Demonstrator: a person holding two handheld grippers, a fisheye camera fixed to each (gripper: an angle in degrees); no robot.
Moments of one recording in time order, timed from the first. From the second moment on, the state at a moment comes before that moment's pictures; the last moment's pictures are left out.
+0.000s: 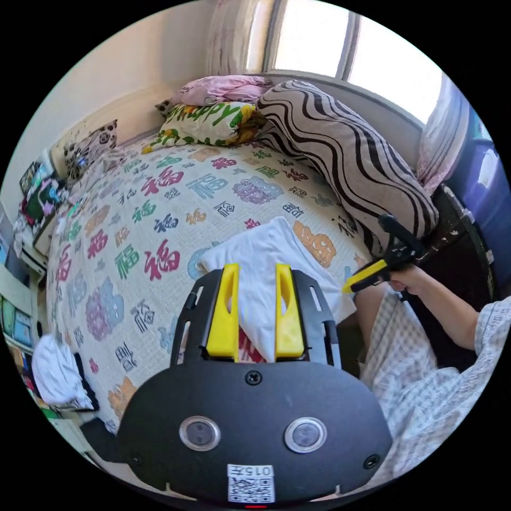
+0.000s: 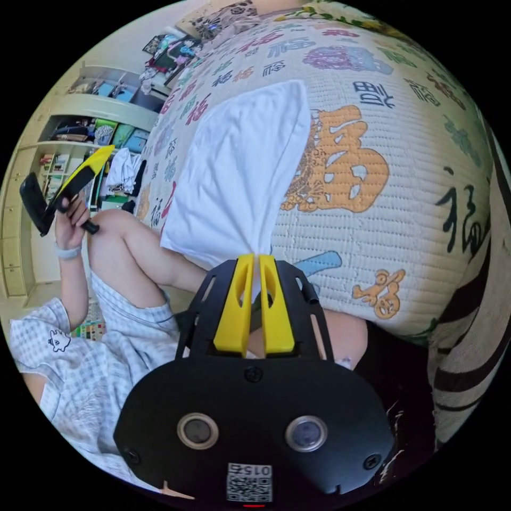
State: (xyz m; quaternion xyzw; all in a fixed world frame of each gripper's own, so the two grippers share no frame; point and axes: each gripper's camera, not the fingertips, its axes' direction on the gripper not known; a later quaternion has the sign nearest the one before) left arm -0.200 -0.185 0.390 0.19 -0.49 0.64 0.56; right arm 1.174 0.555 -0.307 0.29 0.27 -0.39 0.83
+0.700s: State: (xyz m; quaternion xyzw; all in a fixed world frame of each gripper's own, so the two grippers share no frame) left arm -0.094 -0.353 0.328 0.13 -0.52 0.60 0.60; right arm 1.181 0.546 -0.327 0.26 0.24 -0.38 0.86
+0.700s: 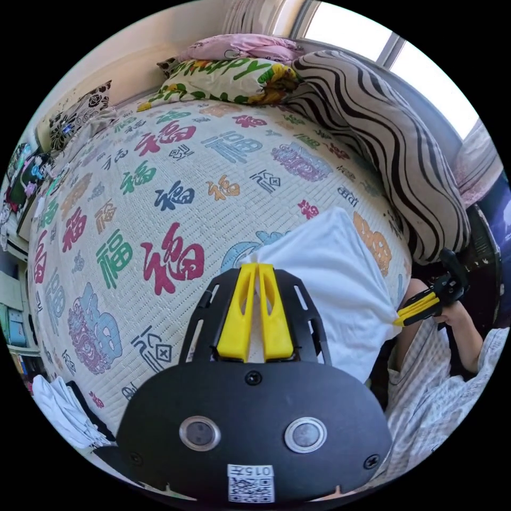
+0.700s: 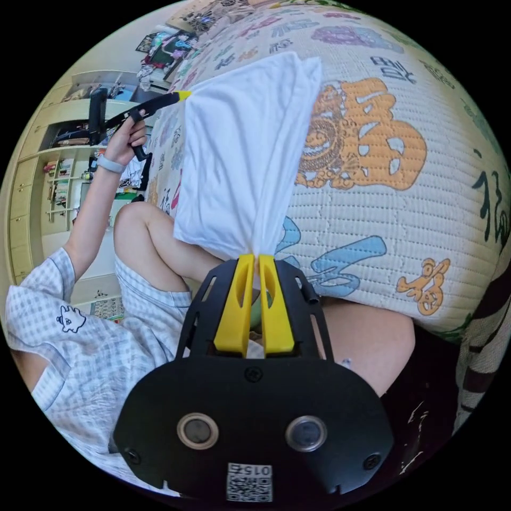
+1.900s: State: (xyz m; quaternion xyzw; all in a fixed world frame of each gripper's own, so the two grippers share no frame) left arm -0.032 -0.418 0.008 0.15 -0.25 0.54 0.79; right arm 1.160 0.537 -0.457 0.39 0.00 -0.47 0.79
